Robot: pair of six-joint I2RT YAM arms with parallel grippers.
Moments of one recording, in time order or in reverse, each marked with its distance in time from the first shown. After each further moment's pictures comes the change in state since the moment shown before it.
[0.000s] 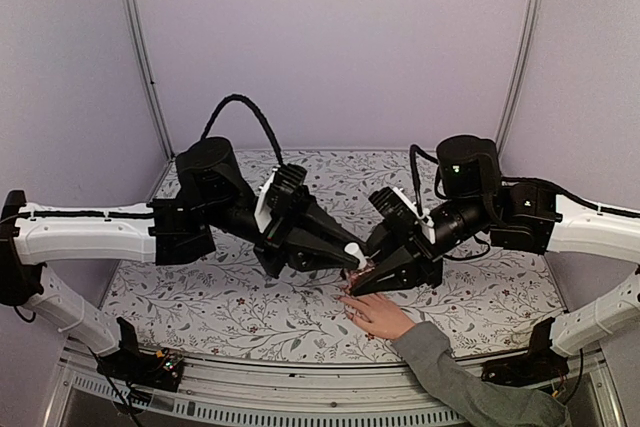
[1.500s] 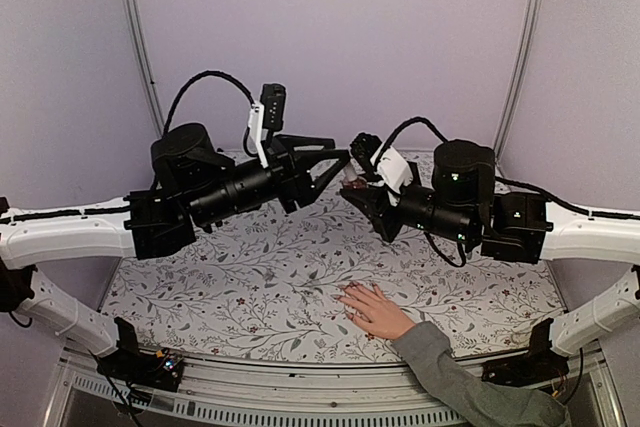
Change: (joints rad) left arm 0.014 -0.108 0.013 -0.062 -0.891 -0.344; right arm 0.060 0.035 -0.019 0.191 1.152 0.045
